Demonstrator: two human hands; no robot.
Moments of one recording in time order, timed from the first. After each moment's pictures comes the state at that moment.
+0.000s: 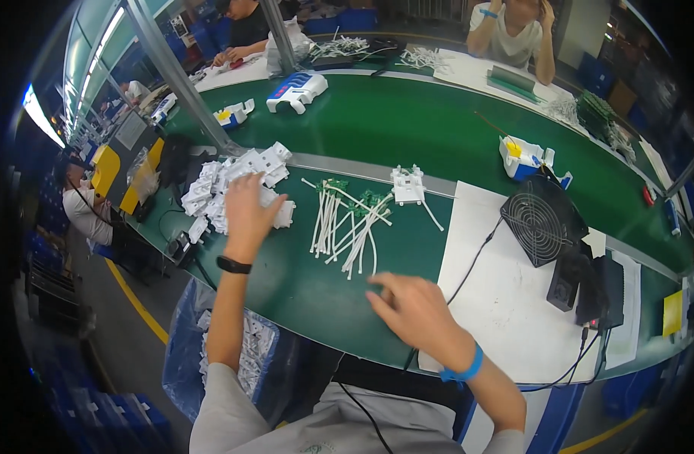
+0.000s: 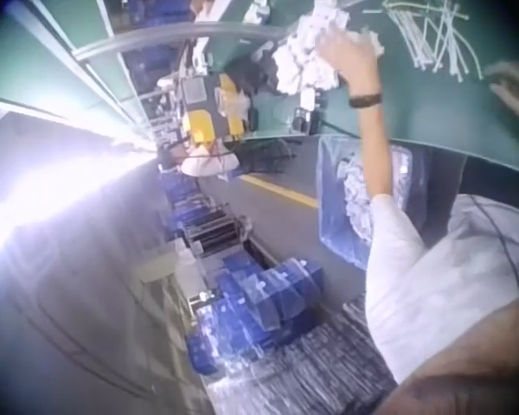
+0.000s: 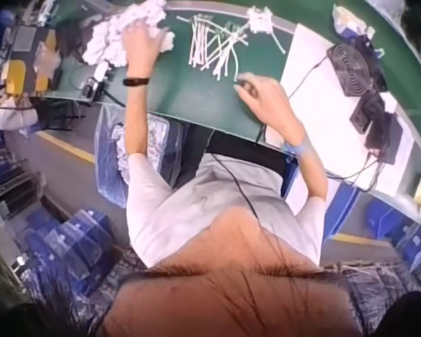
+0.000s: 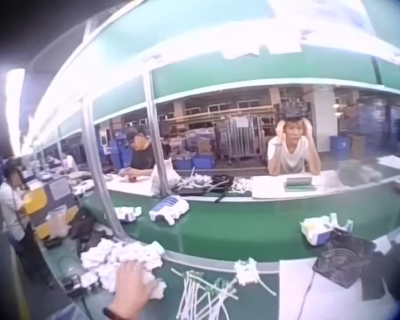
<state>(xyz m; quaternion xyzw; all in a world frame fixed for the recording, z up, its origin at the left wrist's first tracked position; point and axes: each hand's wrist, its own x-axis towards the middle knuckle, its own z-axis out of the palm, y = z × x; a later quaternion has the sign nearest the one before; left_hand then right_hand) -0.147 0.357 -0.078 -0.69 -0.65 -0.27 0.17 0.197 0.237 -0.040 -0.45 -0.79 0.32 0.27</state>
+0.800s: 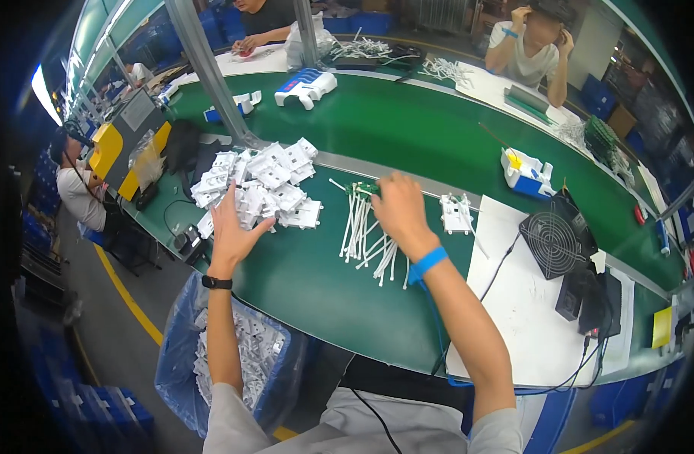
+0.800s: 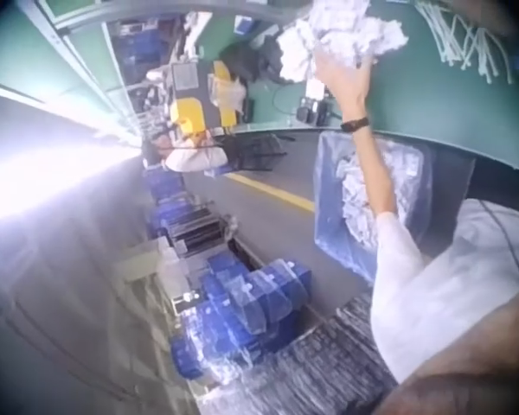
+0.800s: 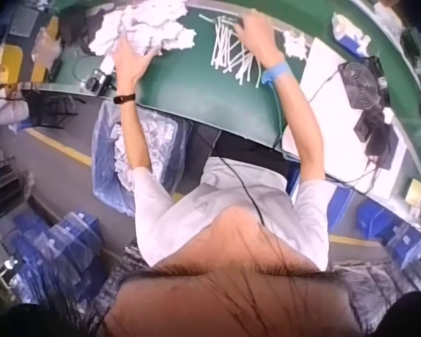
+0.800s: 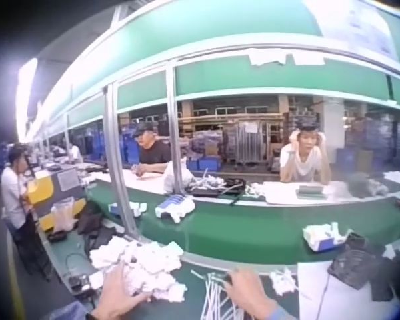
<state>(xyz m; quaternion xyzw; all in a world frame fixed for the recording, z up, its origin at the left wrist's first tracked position) -0.252 0.312 -0.100 -0.65 -0.70 -0.31 0.02 0.091 0.410 -0.104 -0.50 -0.81 0.04 0.30</state>
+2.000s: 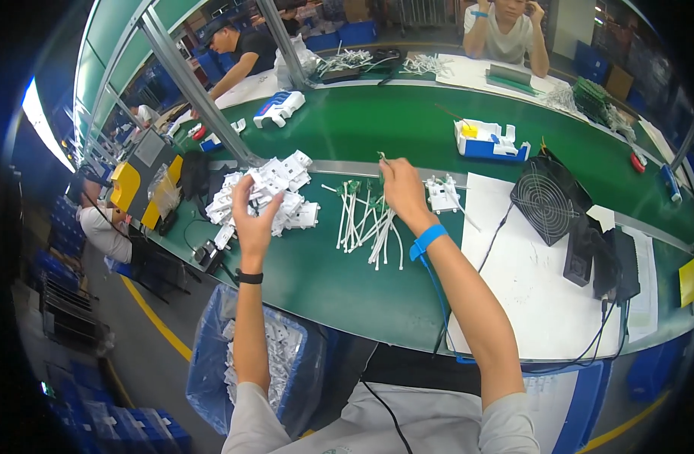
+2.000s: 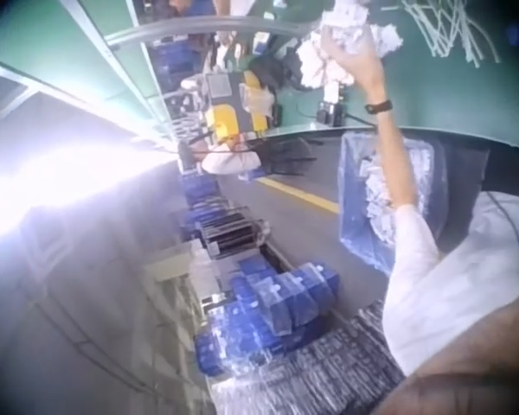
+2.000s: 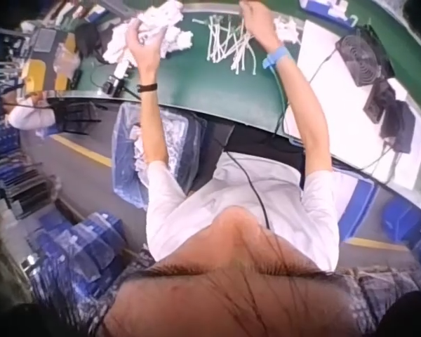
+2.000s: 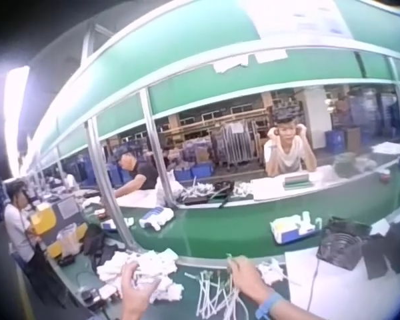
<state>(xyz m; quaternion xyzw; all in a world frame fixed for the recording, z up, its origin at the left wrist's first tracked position) -0.167 0.329 -0.054 -0.63 -0.52 -0.57 -0.01 0.132 0.426 -0.109 -0.52 -0.69 0.18 0.46</state>
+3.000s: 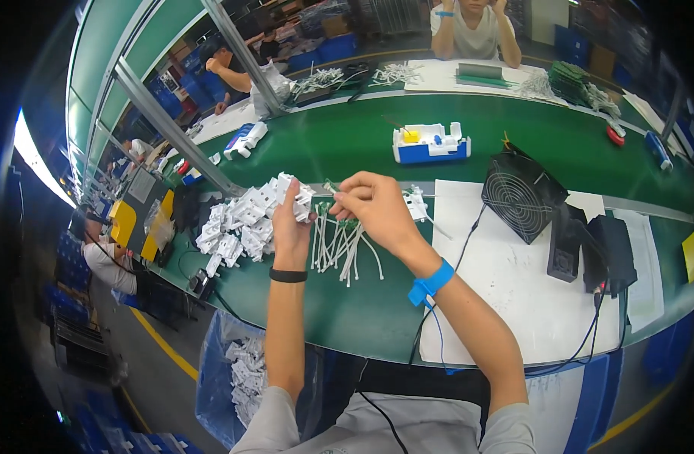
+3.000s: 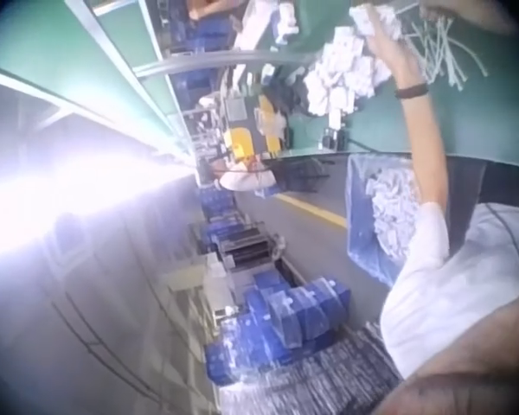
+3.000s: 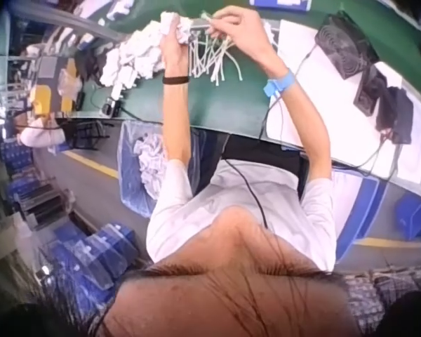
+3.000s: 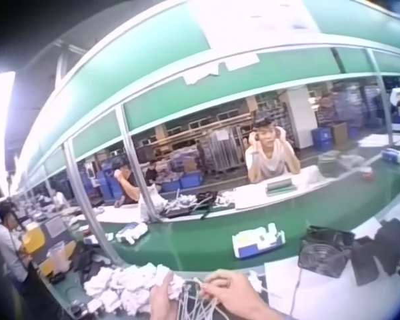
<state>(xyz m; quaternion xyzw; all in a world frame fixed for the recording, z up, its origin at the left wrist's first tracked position) -0.011 0.366 -0.042 -0.31 -0.42 -0.67 -0.52 0.187 0.346 -0.015 -0.31 -0.56 0.57 0.52</state>
